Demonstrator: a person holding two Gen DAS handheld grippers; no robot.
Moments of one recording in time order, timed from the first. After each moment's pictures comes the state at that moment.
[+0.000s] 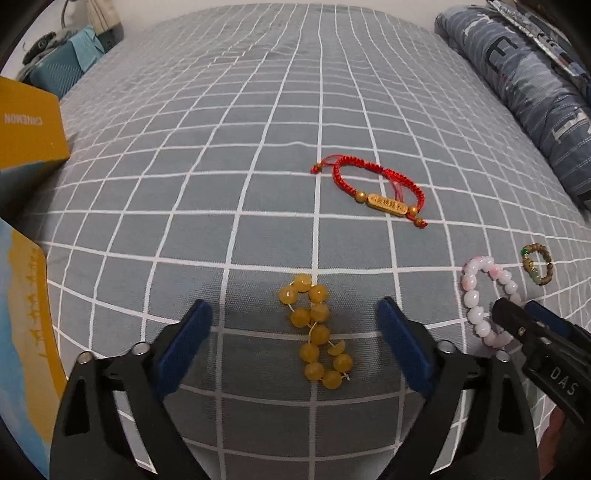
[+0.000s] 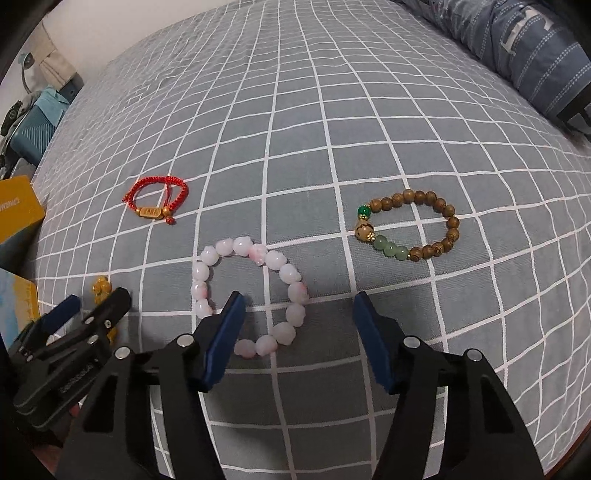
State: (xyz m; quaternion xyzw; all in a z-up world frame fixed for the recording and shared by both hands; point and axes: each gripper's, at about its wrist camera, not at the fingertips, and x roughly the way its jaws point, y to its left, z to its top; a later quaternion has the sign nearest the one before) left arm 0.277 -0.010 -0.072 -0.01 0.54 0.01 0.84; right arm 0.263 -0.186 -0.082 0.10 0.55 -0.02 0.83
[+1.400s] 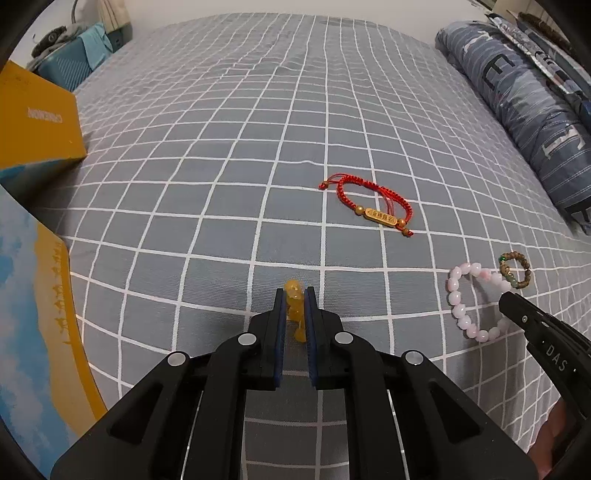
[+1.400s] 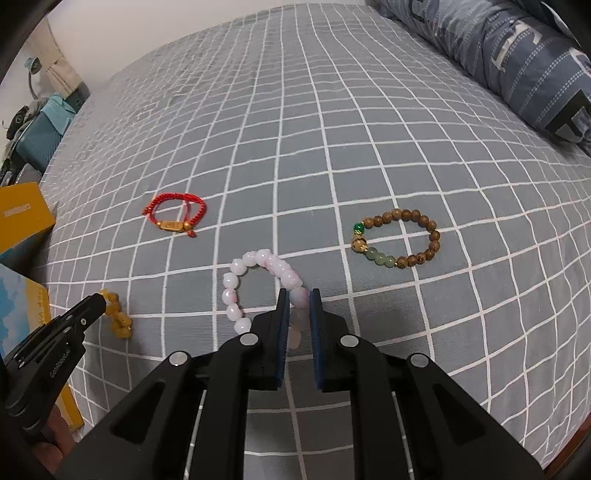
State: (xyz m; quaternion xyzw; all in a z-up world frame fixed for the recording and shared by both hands) left arm 0.260 0.009 -0.042 -0.03 0.52 0.01 0.85; right arm 0.247 -0.180 -0.054 0.09 0.52 -0.02 0.85
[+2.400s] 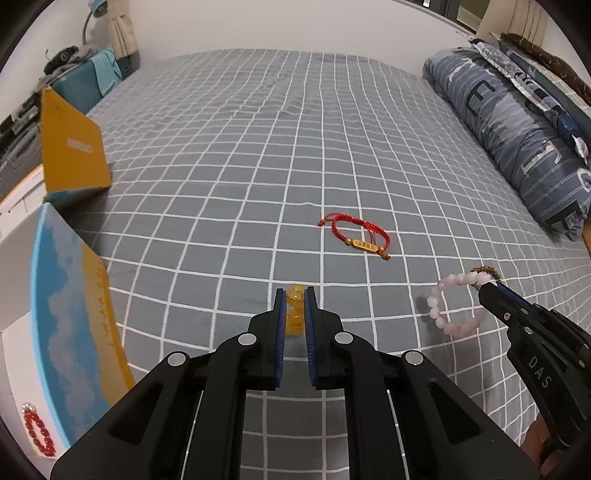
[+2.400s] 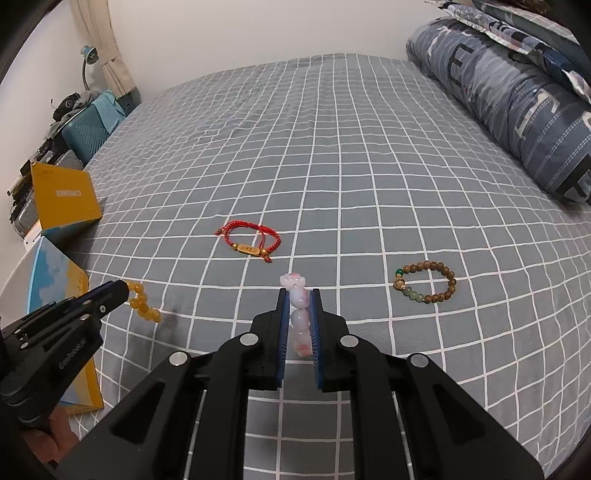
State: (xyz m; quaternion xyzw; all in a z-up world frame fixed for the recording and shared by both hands) left arm 0.225 0.020 0.011 -0.03 0.46 0.00 0.89; right arm 0.213 -0.144 0.001 0.05 0.44 0.04 0.89
